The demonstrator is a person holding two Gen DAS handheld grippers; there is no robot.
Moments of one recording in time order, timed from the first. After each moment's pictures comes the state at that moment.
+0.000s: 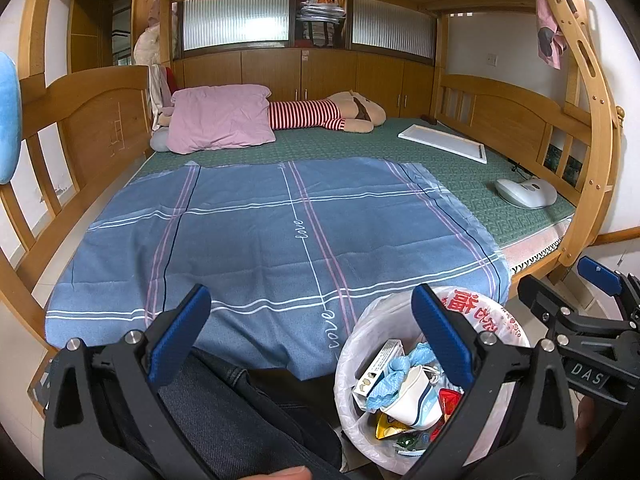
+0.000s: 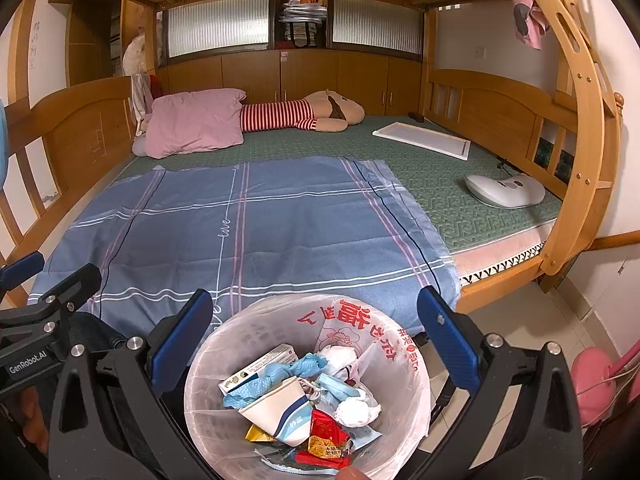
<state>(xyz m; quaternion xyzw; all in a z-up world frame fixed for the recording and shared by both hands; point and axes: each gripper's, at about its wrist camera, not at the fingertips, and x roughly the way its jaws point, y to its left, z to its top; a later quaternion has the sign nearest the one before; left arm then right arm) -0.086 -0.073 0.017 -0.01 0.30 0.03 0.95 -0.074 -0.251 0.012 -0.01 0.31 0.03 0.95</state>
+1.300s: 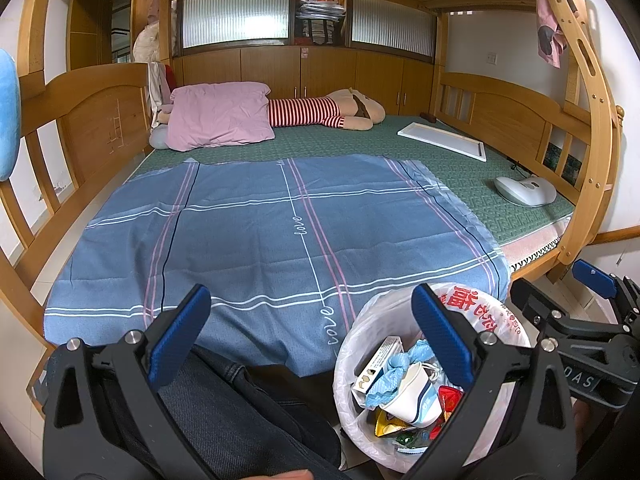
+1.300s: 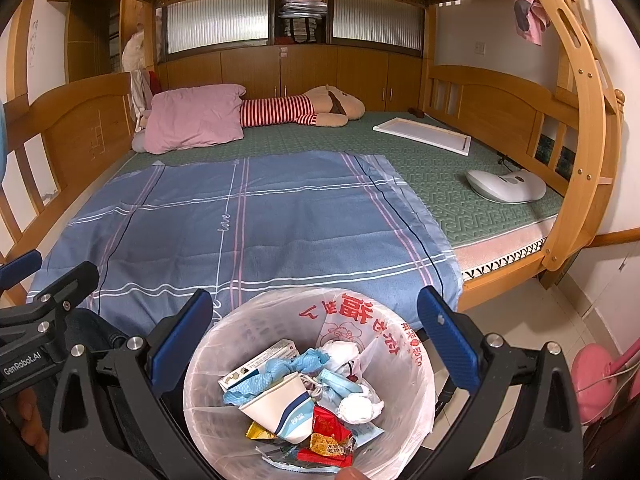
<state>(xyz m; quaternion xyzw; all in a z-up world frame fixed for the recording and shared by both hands) -0.090 -0.074 0.014 -0.01 0.30 0.03 0.95 -0.072 -0.250 0.004 -0.01 0.31 0.03 0.95</state>
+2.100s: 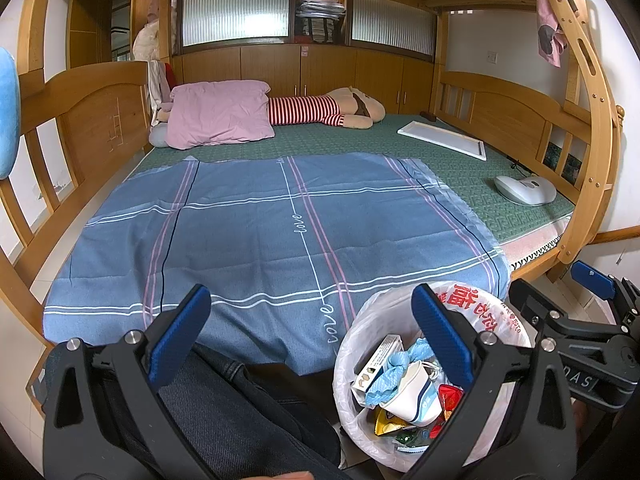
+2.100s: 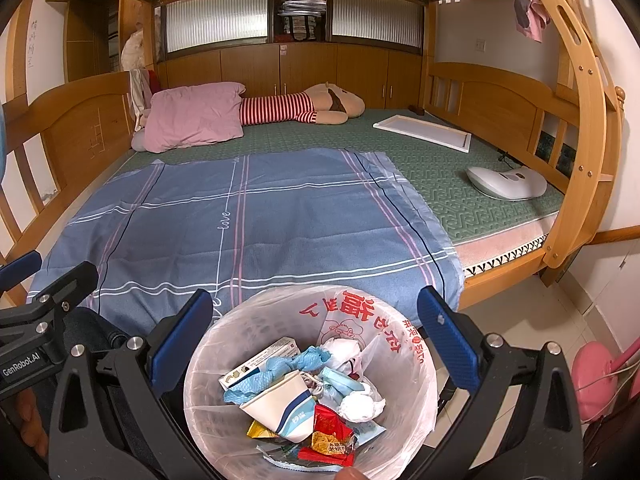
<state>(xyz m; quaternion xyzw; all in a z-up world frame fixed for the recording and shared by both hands) -0.092 -0.076 0.010 -0.01 0.30 0.03 0.95 -0.071 -0.251 0.000 -0.01 0.31 0.03 0.95</state>
